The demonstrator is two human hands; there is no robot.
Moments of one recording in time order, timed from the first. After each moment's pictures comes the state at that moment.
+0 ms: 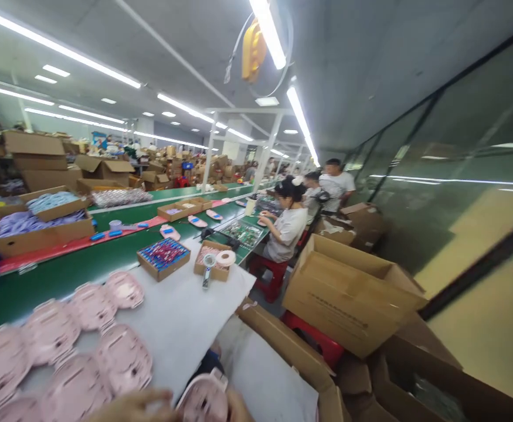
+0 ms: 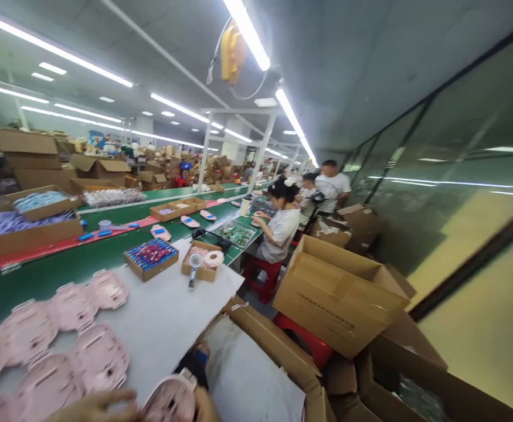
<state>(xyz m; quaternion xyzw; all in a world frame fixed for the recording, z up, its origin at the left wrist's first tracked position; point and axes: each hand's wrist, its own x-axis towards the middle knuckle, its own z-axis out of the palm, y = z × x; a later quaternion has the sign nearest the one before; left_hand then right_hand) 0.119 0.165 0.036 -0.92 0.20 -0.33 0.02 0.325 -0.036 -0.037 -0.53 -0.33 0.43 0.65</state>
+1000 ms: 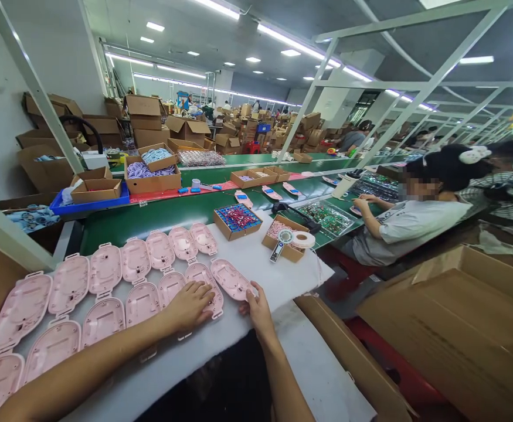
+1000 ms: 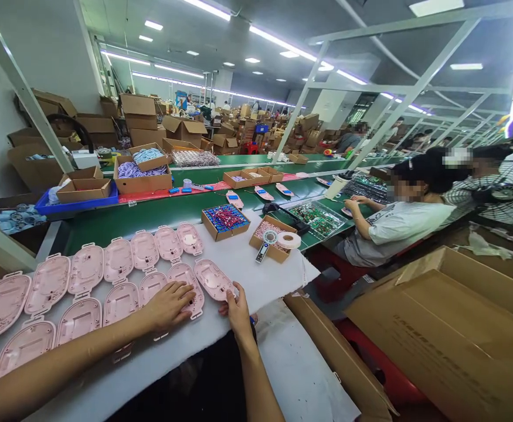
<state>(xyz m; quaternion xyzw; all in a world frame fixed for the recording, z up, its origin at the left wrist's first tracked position) 0.079 0.204 -0.020 -0.97 -0.21 -0.08 -0.03 0.323 0.110 -0.073 -0.64 -0.29 0.40 0.59</state>
